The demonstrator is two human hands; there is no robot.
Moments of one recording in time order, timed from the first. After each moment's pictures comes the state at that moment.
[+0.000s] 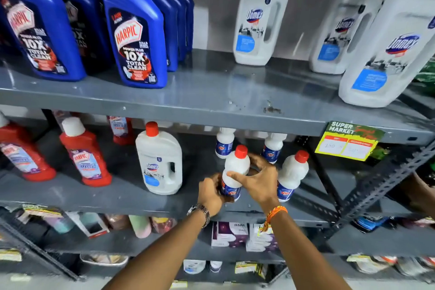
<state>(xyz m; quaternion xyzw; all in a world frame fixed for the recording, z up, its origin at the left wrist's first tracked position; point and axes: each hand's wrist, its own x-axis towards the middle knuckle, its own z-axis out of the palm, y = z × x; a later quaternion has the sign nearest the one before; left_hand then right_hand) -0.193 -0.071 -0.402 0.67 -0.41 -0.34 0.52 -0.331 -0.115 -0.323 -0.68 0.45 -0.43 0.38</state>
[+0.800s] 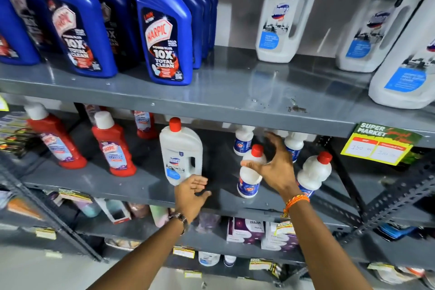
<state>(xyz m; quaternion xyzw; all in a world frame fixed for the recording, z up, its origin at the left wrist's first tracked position) -0.116 -0.008 -0.422 0.73 -0.37 -0.23 0.52 -0.316 -0.120 -0.286 -0.74 0.46 -0.35 0.34</state>
